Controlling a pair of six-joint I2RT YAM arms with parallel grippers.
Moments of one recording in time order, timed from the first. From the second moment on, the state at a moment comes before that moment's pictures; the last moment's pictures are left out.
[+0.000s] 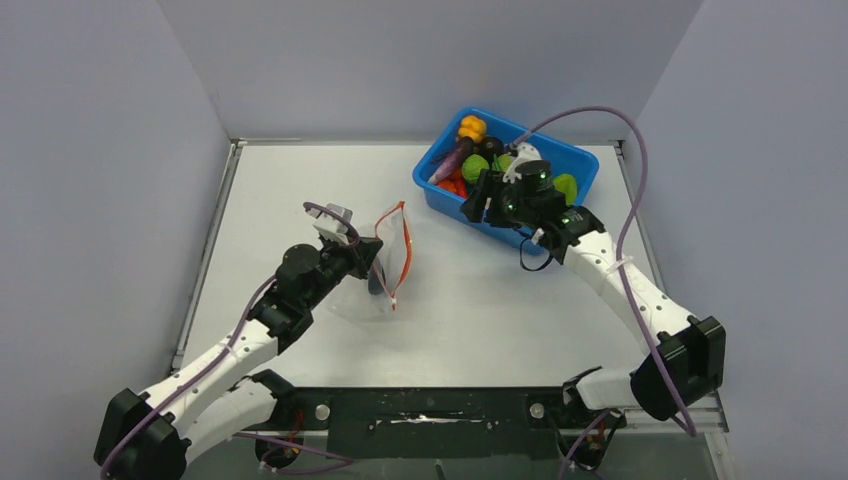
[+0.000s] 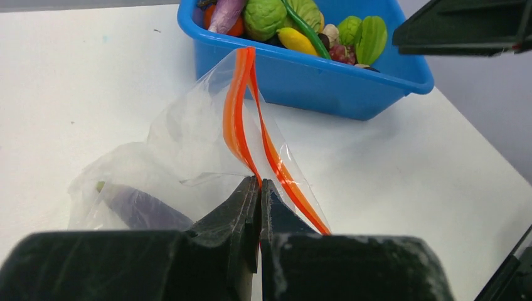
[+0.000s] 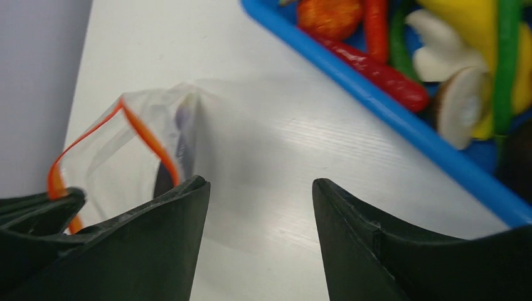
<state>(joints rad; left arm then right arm) -0.60 0.92 0.51 0.31 0.01 -0.36 0.51 1.34 1.18 -0.38 -0.08 0.53</state>
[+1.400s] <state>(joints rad) -0.43 0.76 0.51 0.07 0.30 -0.19 0.13 1.88 1.56 -0.43 -0.07 0.00</state>
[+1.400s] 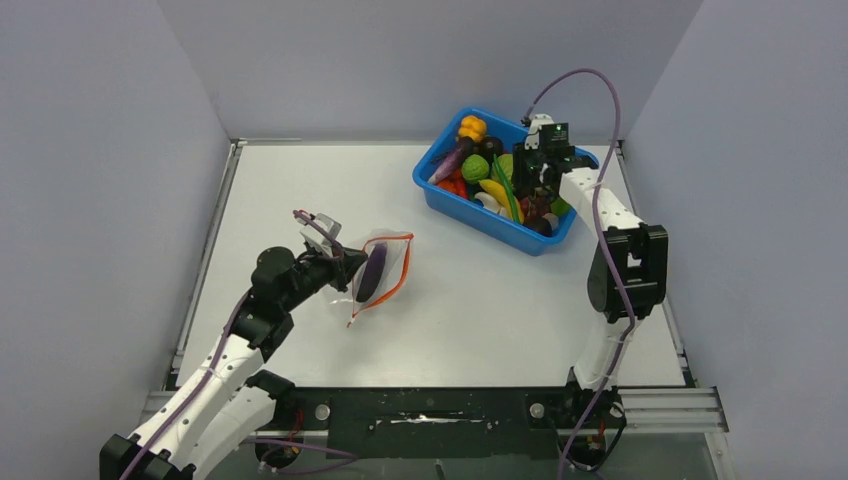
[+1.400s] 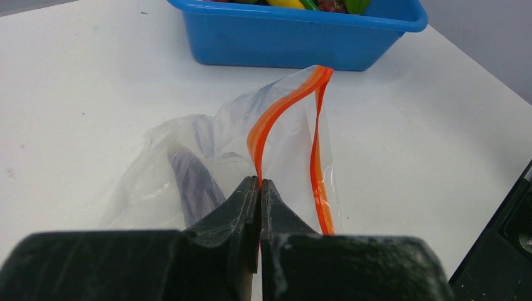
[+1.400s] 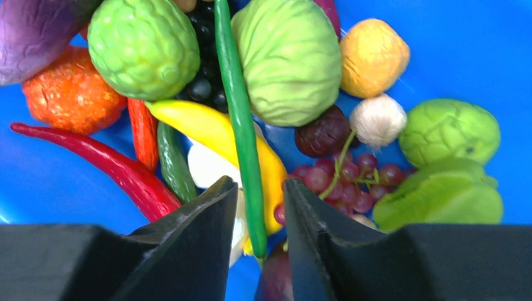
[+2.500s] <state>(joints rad) -0.43 0.72 0.49 0.07 0.27 -0.17 0.13 2.06 1.62 -0.41 -0.13 -0.01</state>
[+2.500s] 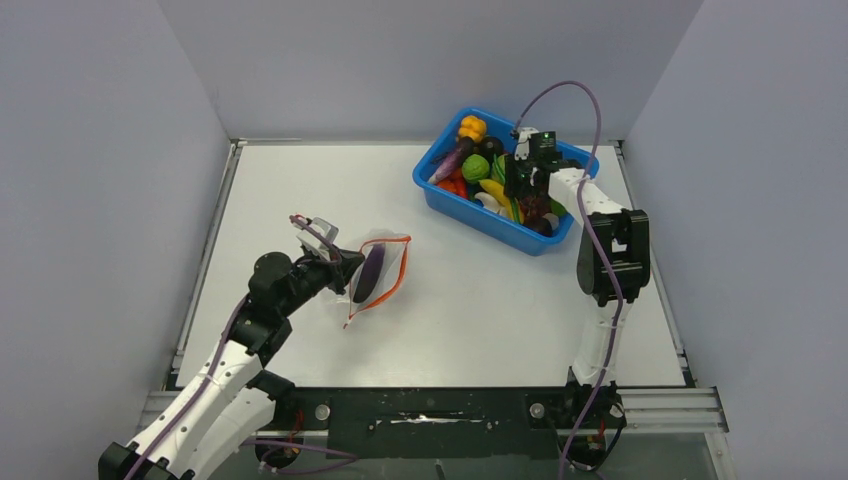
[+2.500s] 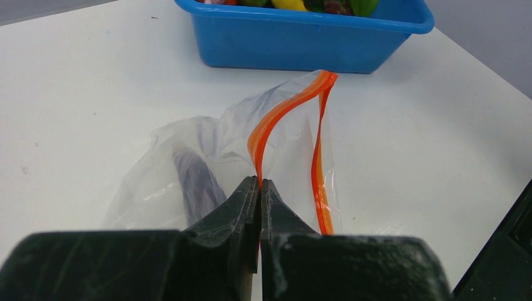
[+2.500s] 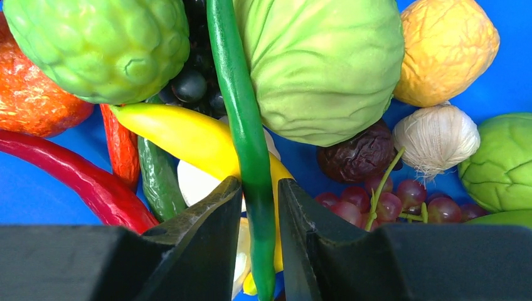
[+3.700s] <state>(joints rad) -0.43 0.73 0.48 0.08 0.21 -0.23 0.25 1.78 1.50 -0.40 0.02 -0.07</state>
